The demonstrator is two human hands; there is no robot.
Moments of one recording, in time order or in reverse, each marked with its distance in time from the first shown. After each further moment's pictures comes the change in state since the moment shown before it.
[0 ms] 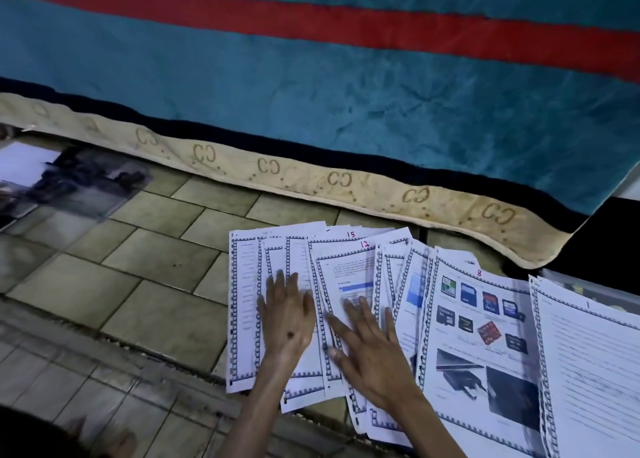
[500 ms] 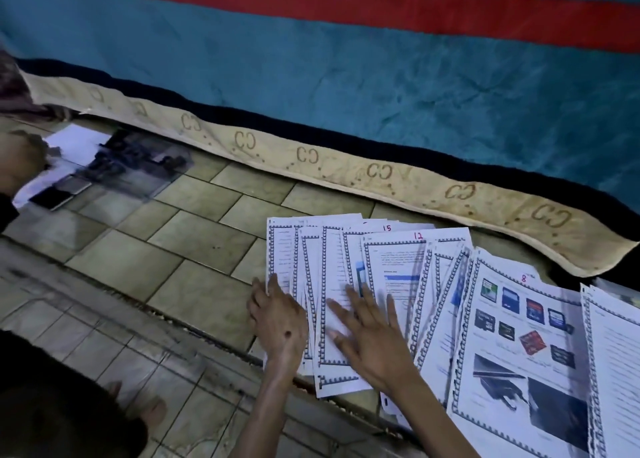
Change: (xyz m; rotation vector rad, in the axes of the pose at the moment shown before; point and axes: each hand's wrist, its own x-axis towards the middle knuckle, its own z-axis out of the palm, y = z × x) left_hand -0.016 -0.043 -0.020 -0.183 0.206 -0.350; right_hand 0.028 -0.039 0.011 -0.007 0.046 -0.043
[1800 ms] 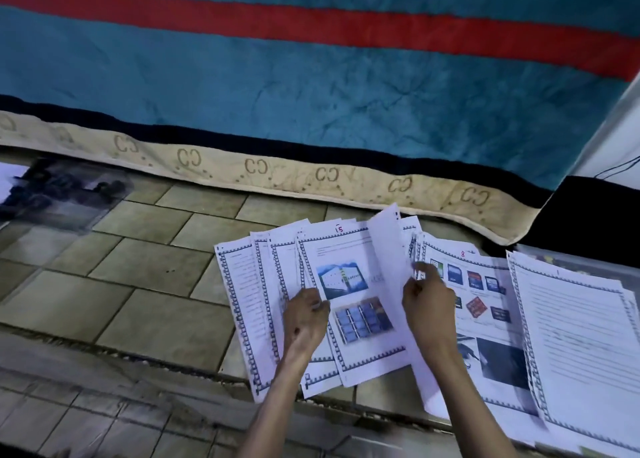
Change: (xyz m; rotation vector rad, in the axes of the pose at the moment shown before) left_hand -0.028 0.052 0.017 -0.351 -0.526 0.059; right_hand -0.019 0.055 -0.086 0.512 0.452 0.775
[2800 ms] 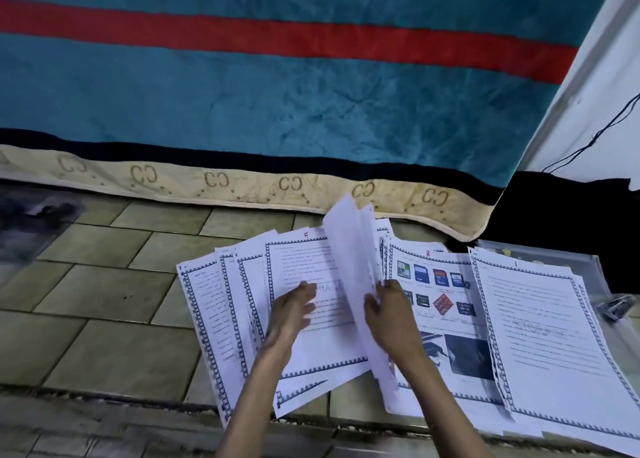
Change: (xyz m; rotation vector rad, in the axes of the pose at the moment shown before) left_hand 0.010 0.027 0.013 -0.418 -0.266 -0.094; right_hand -0.005 -0.005 -0.008 -0.061 -0.295 0.009
